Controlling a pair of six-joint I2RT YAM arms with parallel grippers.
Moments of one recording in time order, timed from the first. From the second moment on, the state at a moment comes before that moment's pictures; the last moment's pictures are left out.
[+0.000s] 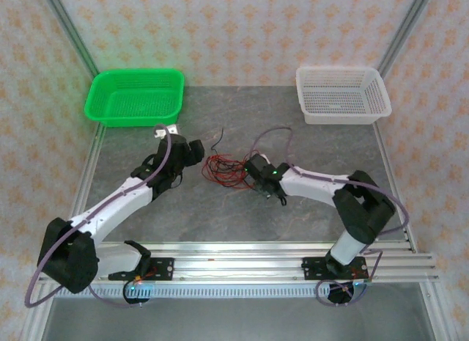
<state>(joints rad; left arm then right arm) -0.42 1.20 0.80 -0.22 -0.30 -0.63 0.77 1.62 0.93 -0.54 0.40 0.22</state>
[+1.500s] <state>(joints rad) -0.60 1.53 0.71 -0.01 -0.35 -0.68 0.66 1.66 1.05 -0.42 0.04 0.53</state>
